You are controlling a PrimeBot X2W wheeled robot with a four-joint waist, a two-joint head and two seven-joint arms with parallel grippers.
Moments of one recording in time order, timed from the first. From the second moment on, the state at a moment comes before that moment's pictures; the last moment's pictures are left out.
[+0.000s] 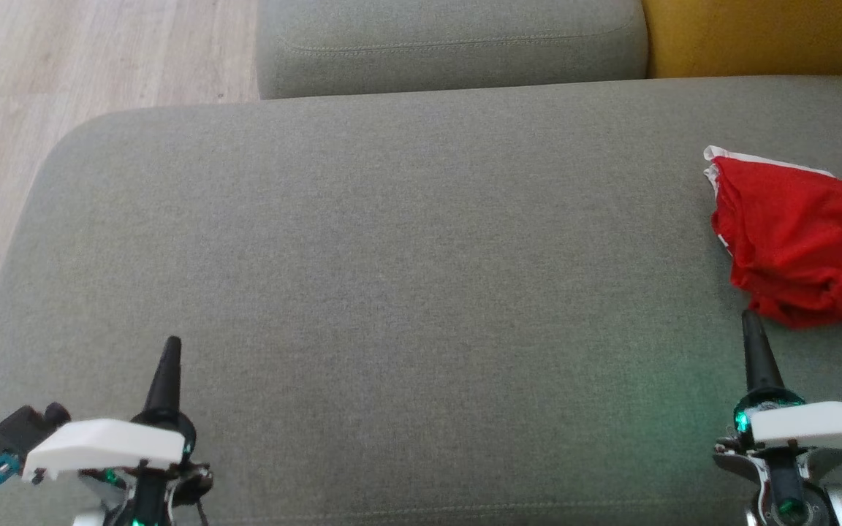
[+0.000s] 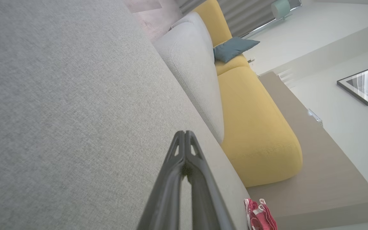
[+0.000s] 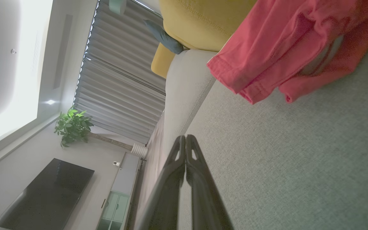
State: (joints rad) left arm -0.01 0.08 -0.03 0.24 -1.11 -0.06 -0.02; right arm 0.01 -0.05 -0.05 0.19 1.13 0.13 0.04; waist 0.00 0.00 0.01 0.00
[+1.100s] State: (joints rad) left arm -0.04 0.06 0.05 0.26 -1.48 -0.11 0.08; right arm -0.04 -0.06 -0.08 0.25 1.50 0.13 0.07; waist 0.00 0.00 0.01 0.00
